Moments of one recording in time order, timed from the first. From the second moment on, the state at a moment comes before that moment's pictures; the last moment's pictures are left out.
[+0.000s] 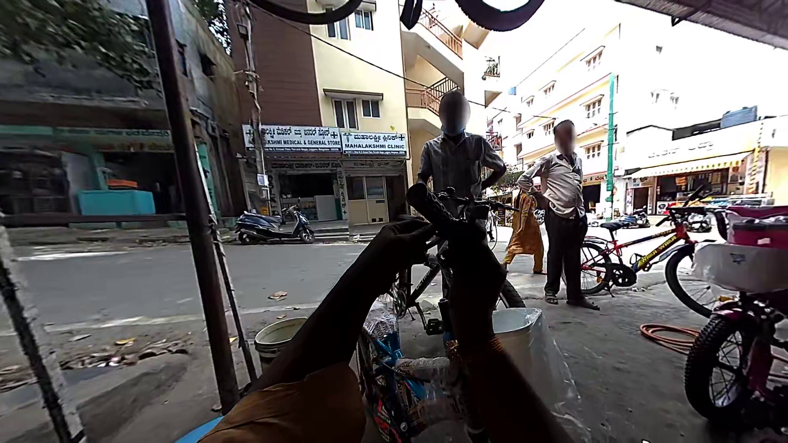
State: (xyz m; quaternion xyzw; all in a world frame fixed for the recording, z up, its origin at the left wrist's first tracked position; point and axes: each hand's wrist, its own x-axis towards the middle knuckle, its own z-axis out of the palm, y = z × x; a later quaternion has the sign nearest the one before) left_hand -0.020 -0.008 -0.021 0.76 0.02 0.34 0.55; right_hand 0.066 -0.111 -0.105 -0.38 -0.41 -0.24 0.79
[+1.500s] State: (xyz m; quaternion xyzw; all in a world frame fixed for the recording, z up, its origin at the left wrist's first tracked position) left_hand -0.007 0.003 -0.022 0.81 -0.05 0.27 0.51; right_hand 0.083 -0.093 -0.098 -0.44 -0.37 -0.43 0.69
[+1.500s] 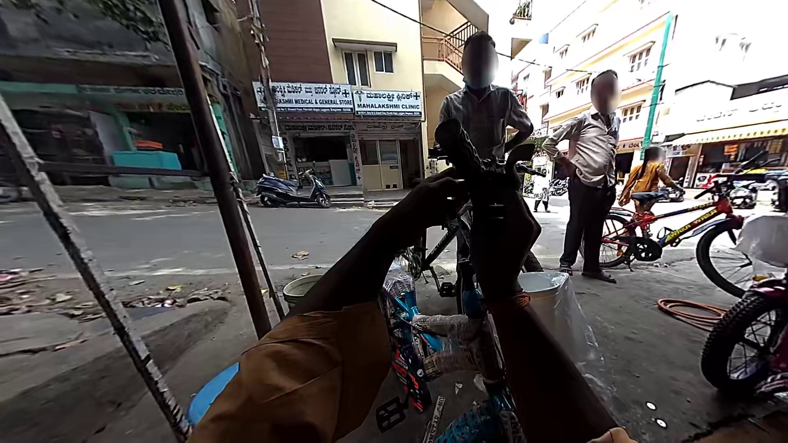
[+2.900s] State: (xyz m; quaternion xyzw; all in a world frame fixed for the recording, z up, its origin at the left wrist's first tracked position) left_hand 0.003 0.002 -0.030 0.78 -0.07 0.33 0.52; right_hand 0.091 -0.094 -0.095 -0.47 -0.36 -0.50 0.63
